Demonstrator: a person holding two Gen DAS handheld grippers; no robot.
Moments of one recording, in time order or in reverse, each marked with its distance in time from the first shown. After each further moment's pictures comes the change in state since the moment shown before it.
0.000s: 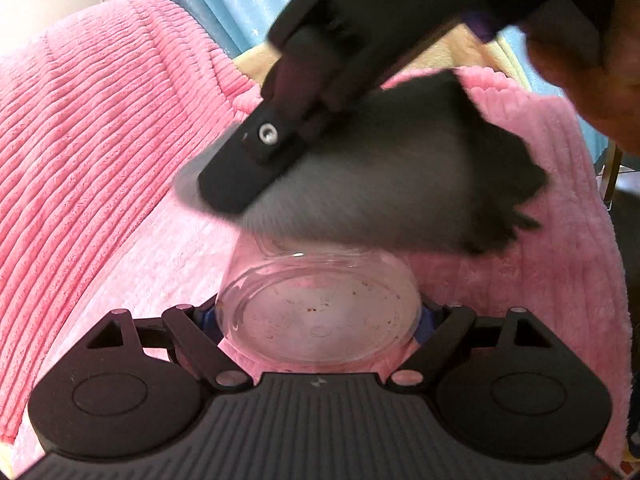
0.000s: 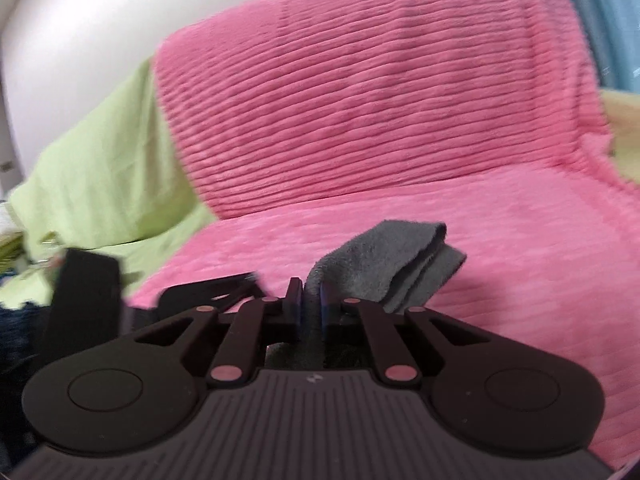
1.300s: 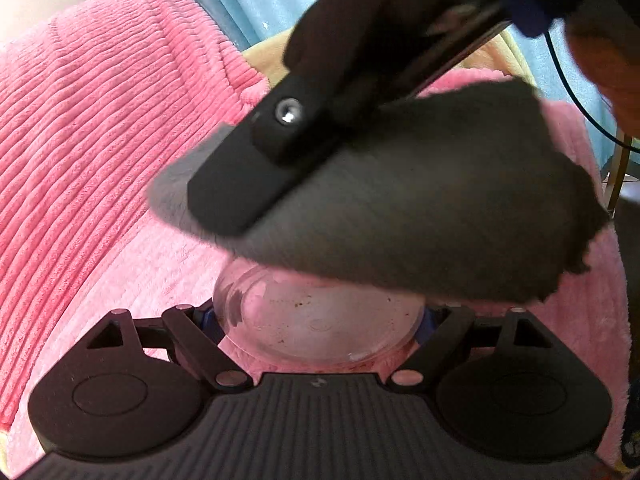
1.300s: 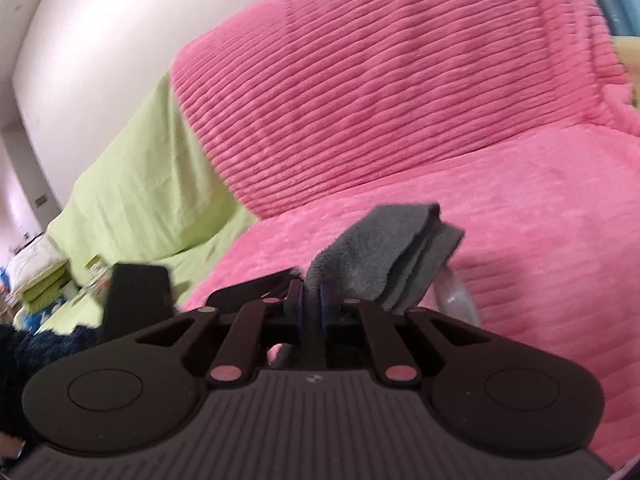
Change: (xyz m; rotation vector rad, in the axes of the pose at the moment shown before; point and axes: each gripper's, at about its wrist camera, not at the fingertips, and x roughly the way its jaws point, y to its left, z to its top) left arm 0.005 -0.008 0.007 -0.030 0.019 0.007; right arm -0.004 -0.017 -0.002 0.152 0.033 0.179
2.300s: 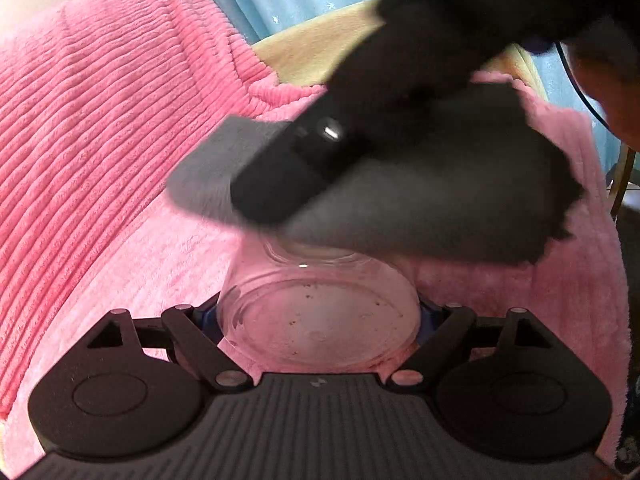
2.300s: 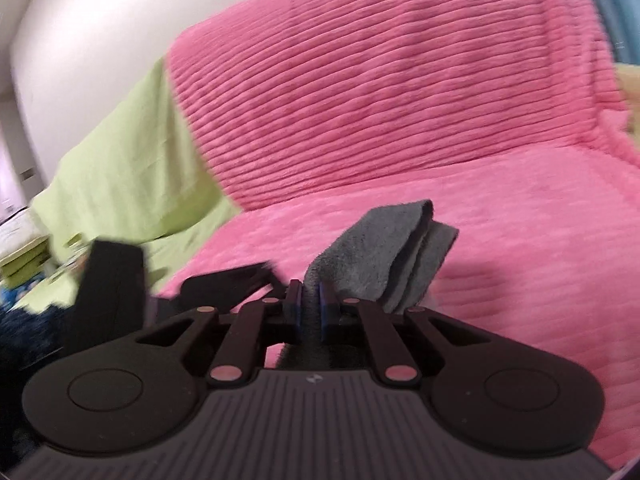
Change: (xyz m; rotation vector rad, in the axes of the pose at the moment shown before) left arm 0.000 0.017 -0.002 -0.034 0.010 -0.001; right arm 0.006 0.000 0.006 -0.078 0.007 -0.092
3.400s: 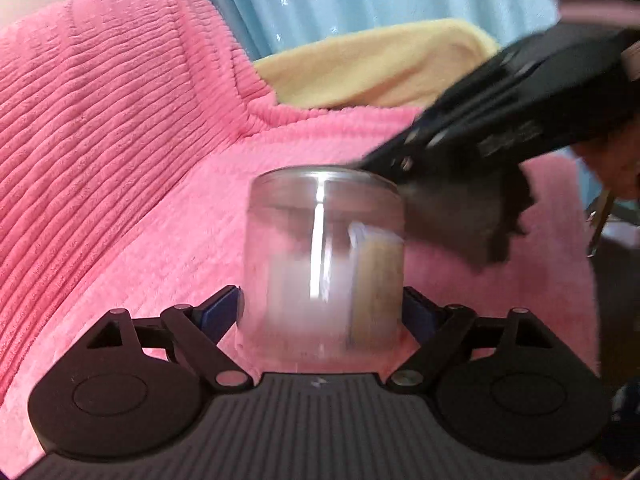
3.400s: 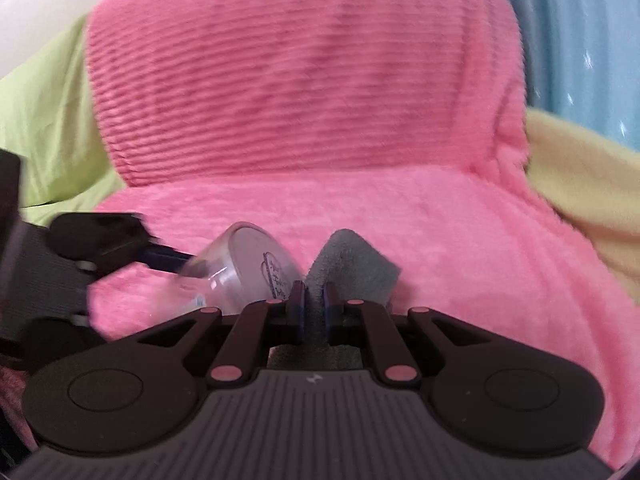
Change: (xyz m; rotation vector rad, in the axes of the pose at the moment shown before) left arm -0.019 0.027 0.018 -0.060 -0.036 -0.094; right arm 0.005 -0.001 0.006 -0.099 0.073 -0.355
